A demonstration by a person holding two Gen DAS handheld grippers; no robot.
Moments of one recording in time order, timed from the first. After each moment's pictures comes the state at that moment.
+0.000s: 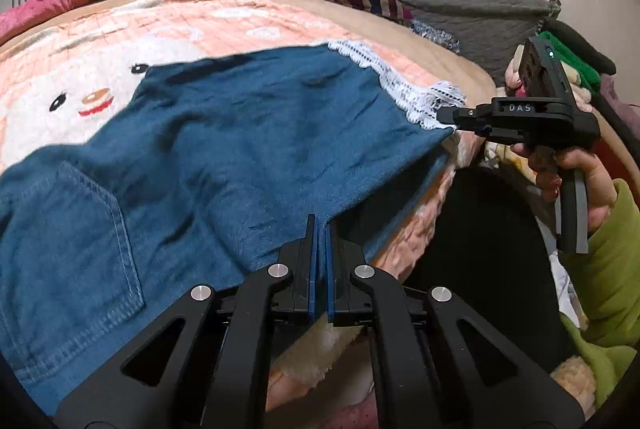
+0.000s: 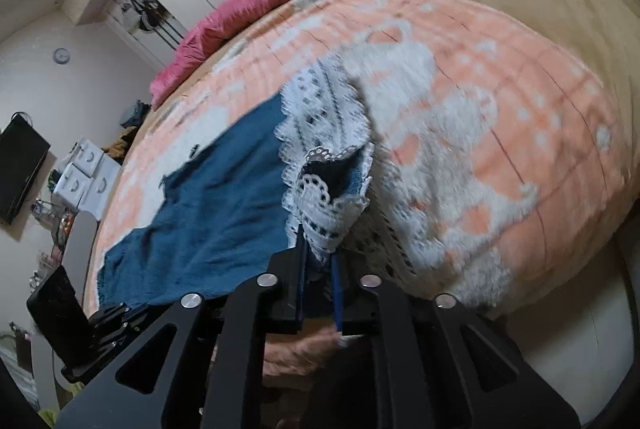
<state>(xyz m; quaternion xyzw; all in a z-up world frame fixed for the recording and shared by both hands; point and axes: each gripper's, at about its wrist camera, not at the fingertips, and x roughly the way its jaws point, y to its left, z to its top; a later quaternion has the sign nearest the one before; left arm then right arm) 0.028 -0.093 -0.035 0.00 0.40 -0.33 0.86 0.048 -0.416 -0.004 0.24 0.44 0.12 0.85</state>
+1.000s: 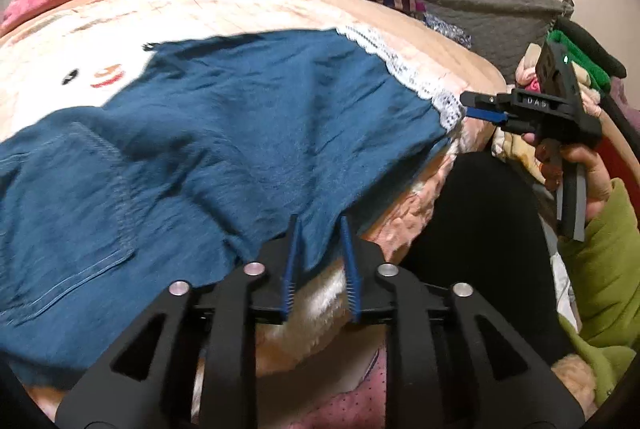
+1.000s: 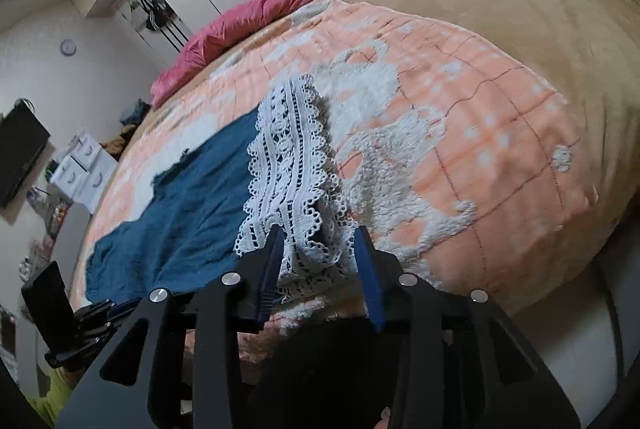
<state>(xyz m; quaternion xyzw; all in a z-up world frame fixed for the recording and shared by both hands) 0.008 -0.082 -0.034 -0.01 0.42 -0.30 0.86 0.032 -0.457 -0.003 0.22 0.42 0.13 0.87</state>
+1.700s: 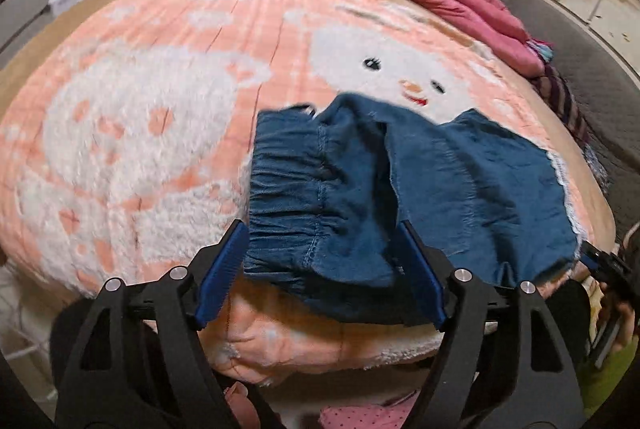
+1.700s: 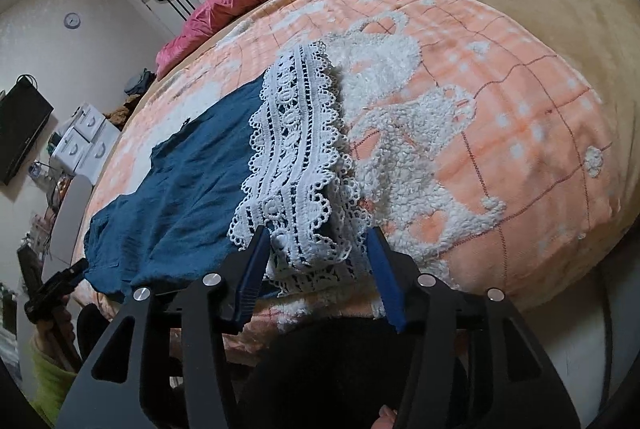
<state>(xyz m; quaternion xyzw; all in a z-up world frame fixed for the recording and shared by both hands) -0.003 0.095 -0.017 -0.16 0.44 0.03 0.88 0.050 -0.439 -0.015 0.19 0.46 0.15 0.85</state>
